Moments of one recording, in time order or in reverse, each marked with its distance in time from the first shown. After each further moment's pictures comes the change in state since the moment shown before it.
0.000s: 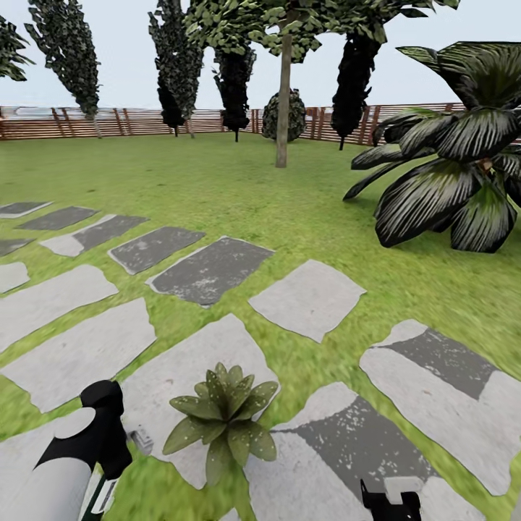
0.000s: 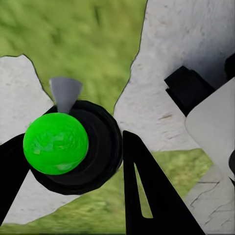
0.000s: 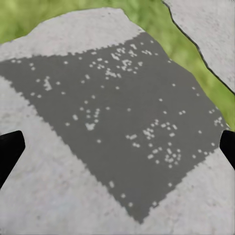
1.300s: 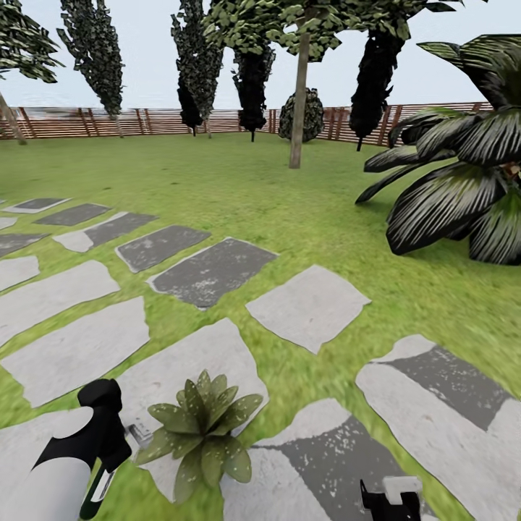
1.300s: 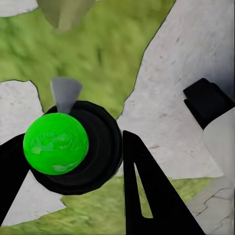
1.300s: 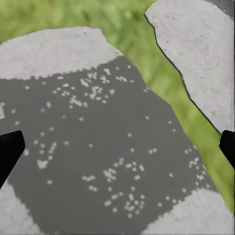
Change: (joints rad) left arm 0.001 -0.003 0.014 -0.021 0.016 0.045 0.083; right arm 0.000 0.000 0.002 0.001 0.000 0.000 0.002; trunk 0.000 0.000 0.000
